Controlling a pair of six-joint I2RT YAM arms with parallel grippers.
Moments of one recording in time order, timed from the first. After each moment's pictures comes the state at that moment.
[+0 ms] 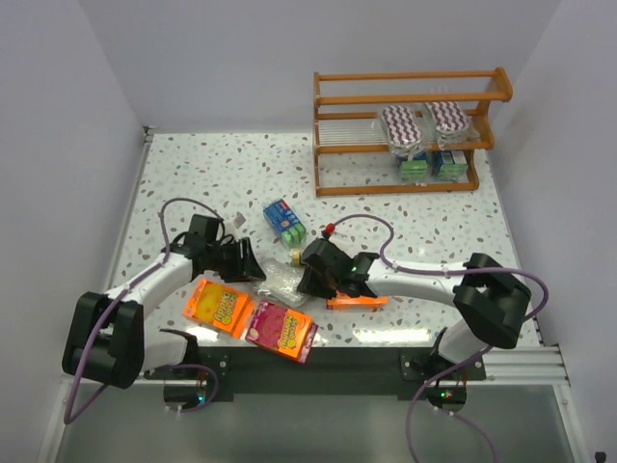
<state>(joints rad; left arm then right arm) -0.23 1.26 0.58 -0.36 0.55 -0.40 1.04 1.57 0.89 -0.31 0.16 1.19</state>
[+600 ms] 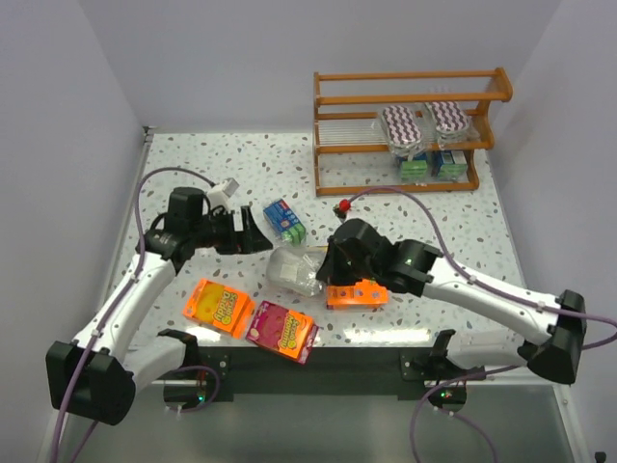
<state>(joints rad) -0.23 1.06 0.80 -0.51 0.60 -0.38 1.04 1.24 1.03 -0.61 0.11 0.93</state>
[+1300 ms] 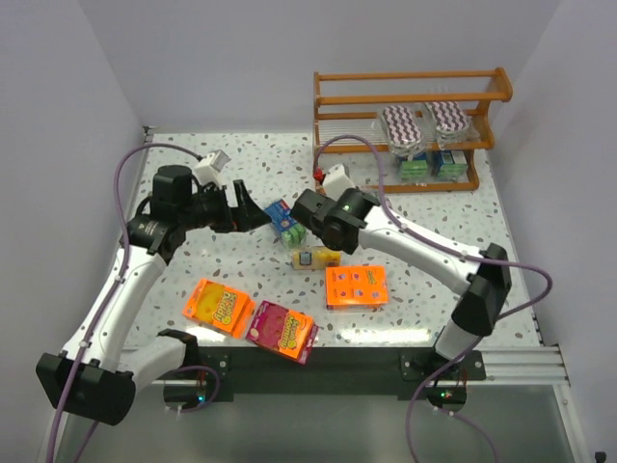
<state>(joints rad) -0.23 1.06 1.06 -0.57 0.55 -0.43 0.99 1.64 1.63 -1.32 0.96 0.56</state>
